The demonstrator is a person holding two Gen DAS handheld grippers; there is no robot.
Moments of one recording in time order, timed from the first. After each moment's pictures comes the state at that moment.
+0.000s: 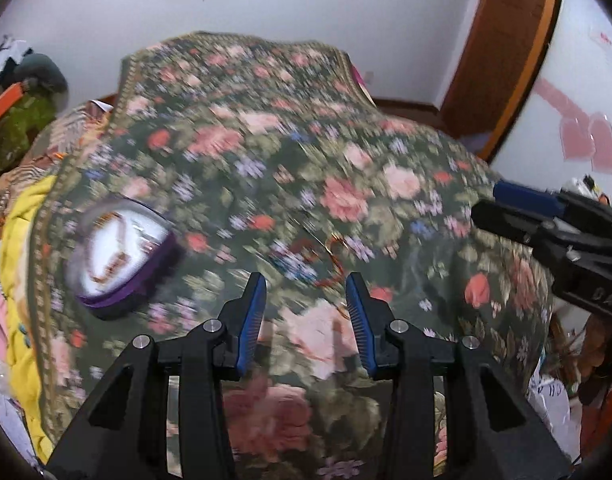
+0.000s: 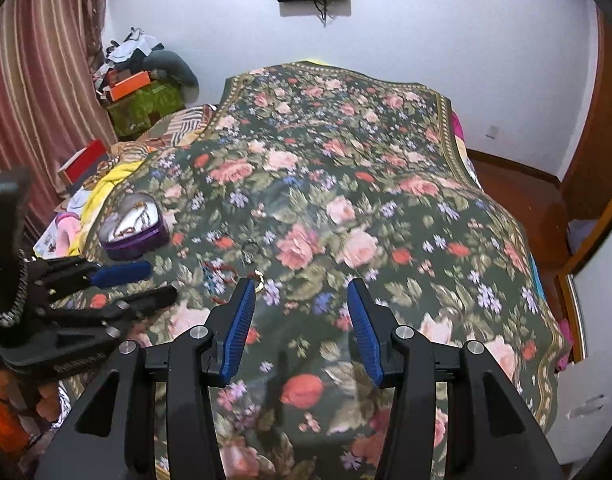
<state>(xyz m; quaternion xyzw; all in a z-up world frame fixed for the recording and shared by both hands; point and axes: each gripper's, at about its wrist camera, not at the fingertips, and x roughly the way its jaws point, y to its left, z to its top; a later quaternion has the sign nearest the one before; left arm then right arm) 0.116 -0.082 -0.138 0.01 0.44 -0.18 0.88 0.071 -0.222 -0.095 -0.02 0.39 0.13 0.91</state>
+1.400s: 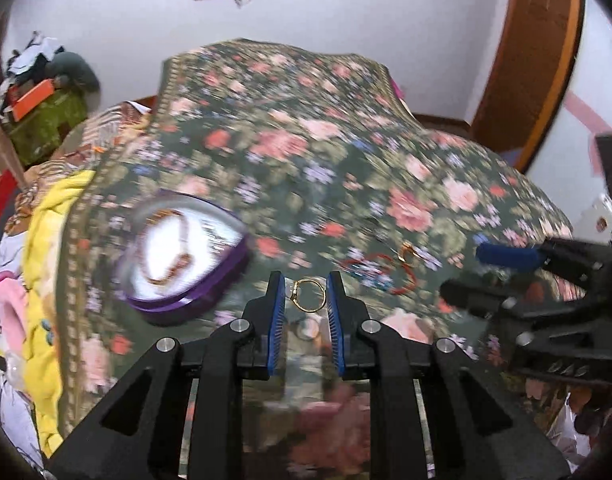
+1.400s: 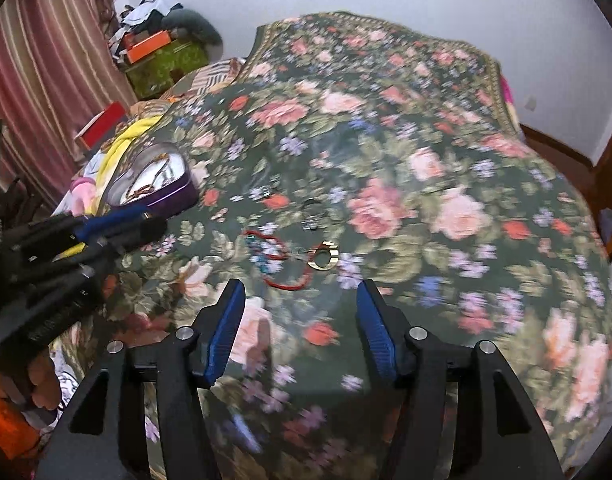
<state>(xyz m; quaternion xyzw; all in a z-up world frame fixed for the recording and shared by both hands) 0.124 -0.031 -0.139 0.01 0.41 -0.11 0.91 0.100 -0.161 -0.142 -0.01 0.46 0.19 0.87</state>
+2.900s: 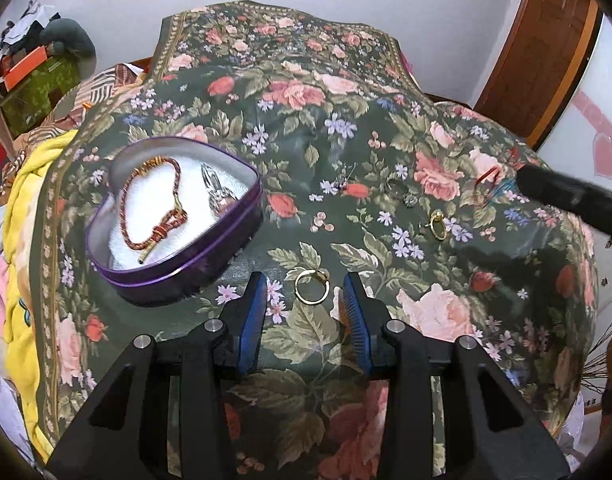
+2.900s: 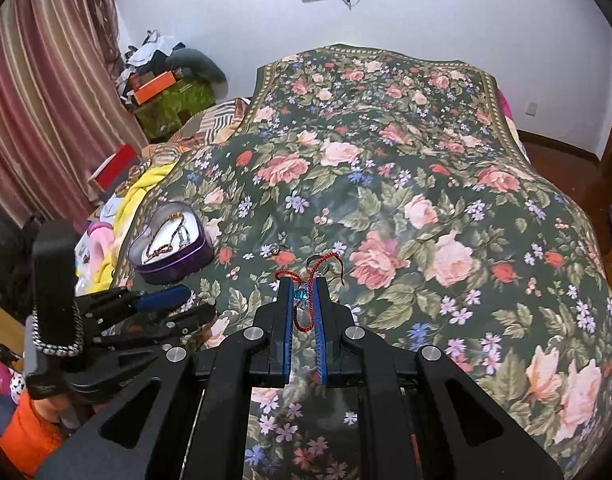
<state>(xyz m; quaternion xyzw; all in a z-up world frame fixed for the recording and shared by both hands) 0.143 -0.022 -0.182 -0.01 0.46 -0.12 0.88 0.111 -0.175 -0.109 0.04 0.41 0.20 0.89</state>
